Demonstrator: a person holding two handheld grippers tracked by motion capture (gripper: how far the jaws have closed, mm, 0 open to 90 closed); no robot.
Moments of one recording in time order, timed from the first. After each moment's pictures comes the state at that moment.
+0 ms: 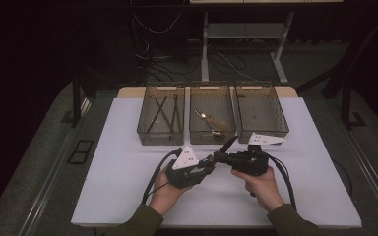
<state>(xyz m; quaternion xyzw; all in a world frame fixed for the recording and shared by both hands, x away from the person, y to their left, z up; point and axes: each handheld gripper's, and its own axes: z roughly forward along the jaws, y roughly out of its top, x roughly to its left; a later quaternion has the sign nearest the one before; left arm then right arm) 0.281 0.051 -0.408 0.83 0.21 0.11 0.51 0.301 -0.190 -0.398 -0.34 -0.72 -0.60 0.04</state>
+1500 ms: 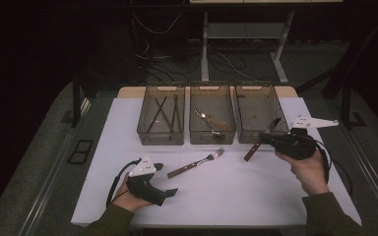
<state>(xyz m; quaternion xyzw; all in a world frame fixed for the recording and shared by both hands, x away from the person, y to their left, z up) 0.272 0.156 -0.442 0.84 0.26 0.08 0.47 0.314 -0.291 -0.349 -0.38 -0.76 -0.51 -0.12</state>
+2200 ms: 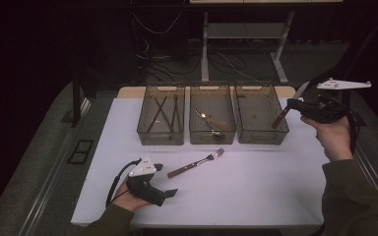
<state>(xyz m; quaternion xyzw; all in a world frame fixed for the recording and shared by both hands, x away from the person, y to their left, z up) 0.272 0.156 -0.441 0.84 0.26 0.08 0.47 0.371 -0.346 -0.291 -0.45 -0.74 -0.46 -0.21</state>
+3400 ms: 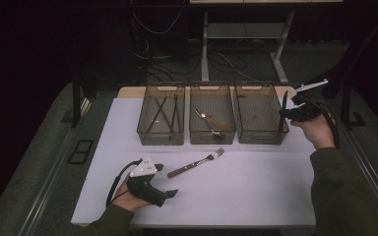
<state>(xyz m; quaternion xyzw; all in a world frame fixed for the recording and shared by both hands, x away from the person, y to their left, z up) 0.271 0.154 -0.440 0.84 0.26 0.08 0.47 0.431 -0.337 -0.346 -0.49 -0.80 -0.30 -0.18</state>
